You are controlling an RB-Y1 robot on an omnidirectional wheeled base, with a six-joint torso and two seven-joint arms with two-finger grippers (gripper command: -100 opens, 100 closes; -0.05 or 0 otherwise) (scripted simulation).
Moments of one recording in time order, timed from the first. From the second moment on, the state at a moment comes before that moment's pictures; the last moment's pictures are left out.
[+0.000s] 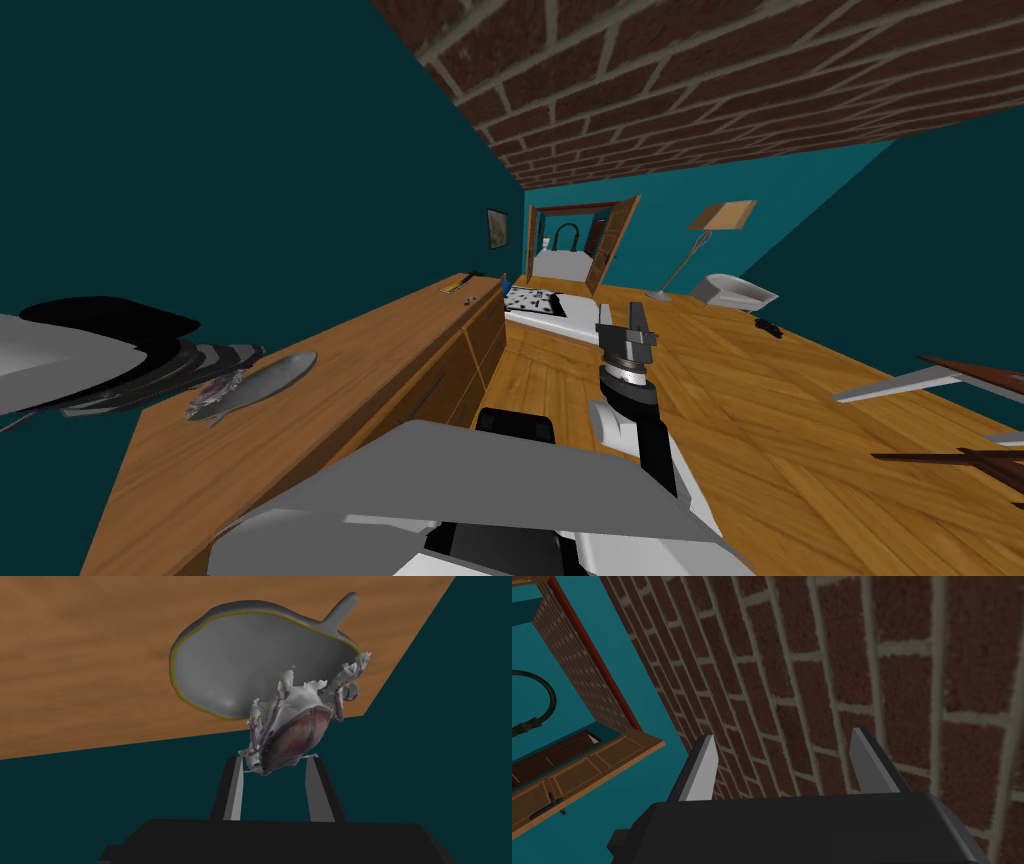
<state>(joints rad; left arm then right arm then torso) 1.89 1.32 1.39 -1.99 1.17 0.88 -0.36 0.46 -0.01 0.03 -2.23 0.04 -0.64 -0.15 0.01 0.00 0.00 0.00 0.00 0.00</state>
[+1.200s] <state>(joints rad) 1.93 1.28 1.40 -2.00 1.25 0.92 -0.36 0.46 -0.01 0.03 -2.23 0.04 -0.64 -0.15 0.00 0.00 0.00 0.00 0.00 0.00</state>
